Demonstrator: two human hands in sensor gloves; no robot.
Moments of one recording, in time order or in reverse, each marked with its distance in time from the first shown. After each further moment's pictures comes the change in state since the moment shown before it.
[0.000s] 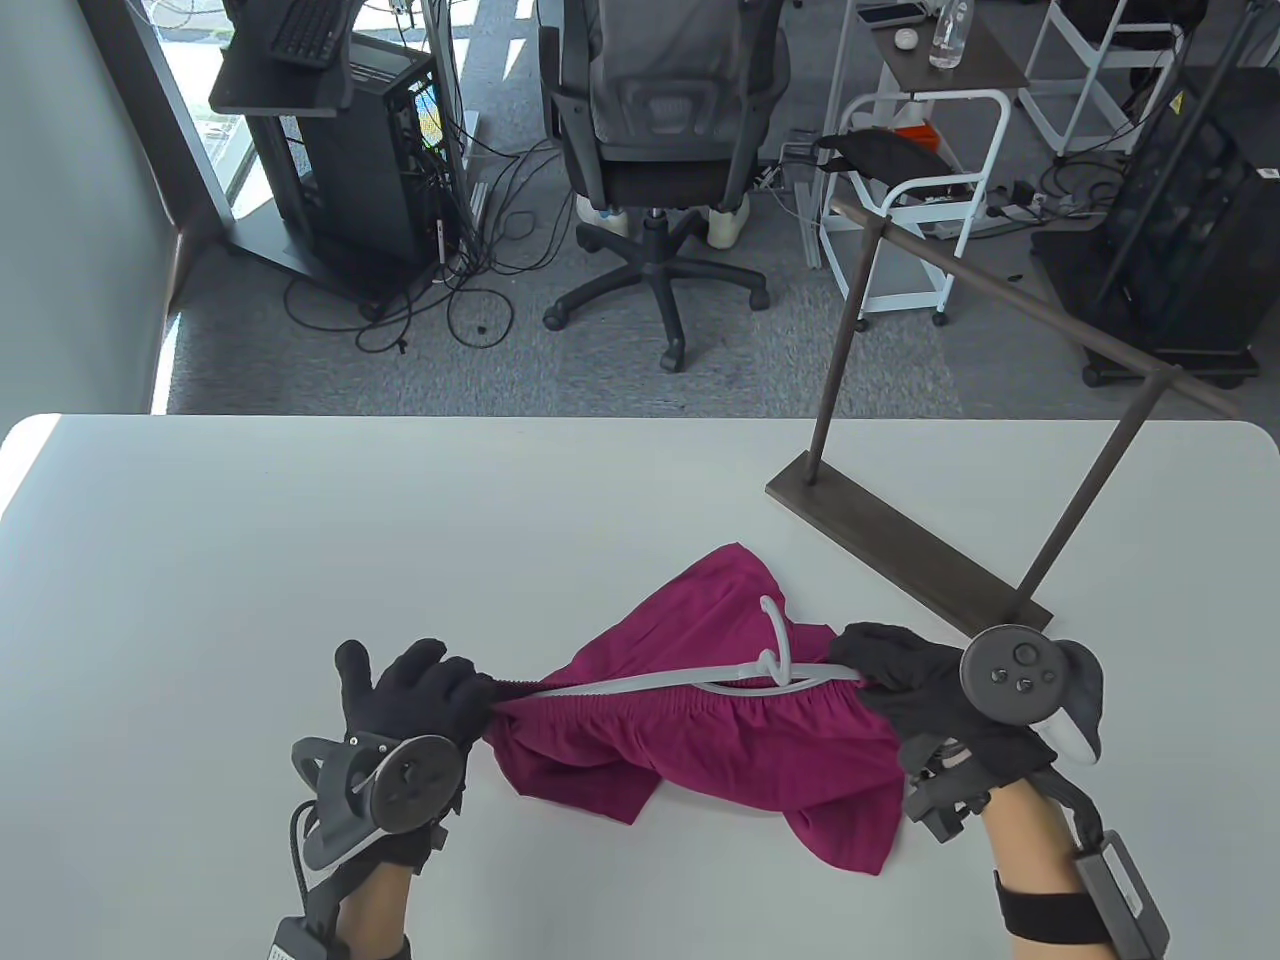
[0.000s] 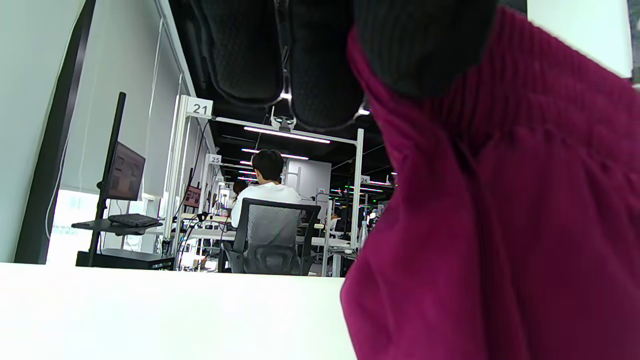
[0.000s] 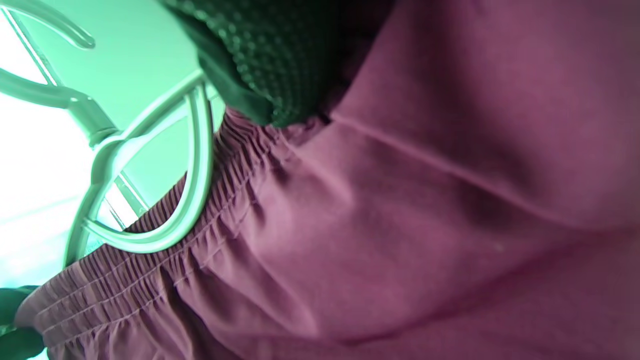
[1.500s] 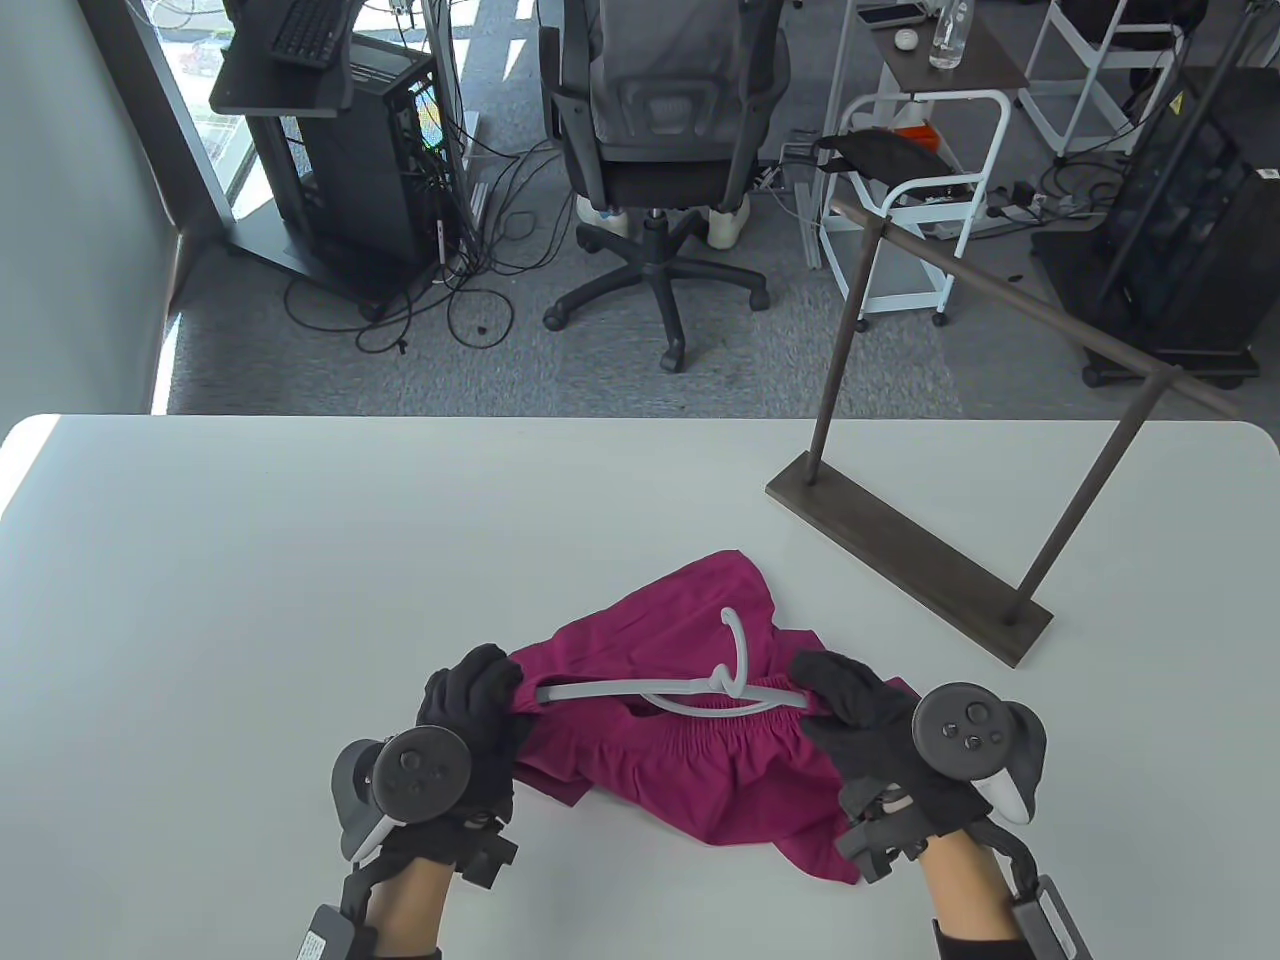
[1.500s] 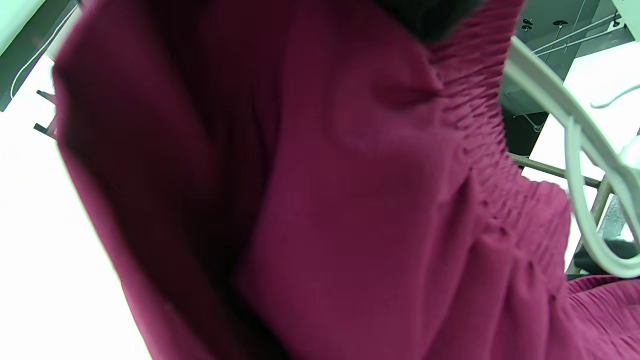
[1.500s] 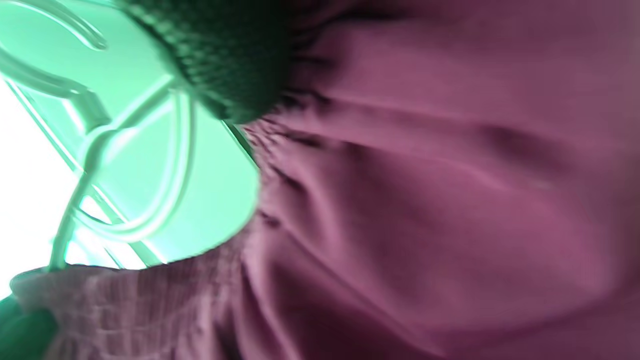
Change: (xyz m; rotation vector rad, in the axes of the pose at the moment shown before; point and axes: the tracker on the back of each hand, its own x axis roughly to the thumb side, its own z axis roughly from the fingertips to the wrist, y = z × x) left_hand 0.000 -0.039 -0.002 -0.028 0.066 0.469; right_hand 0.002 0.048 0.024 -0.054 0.086 -0.078
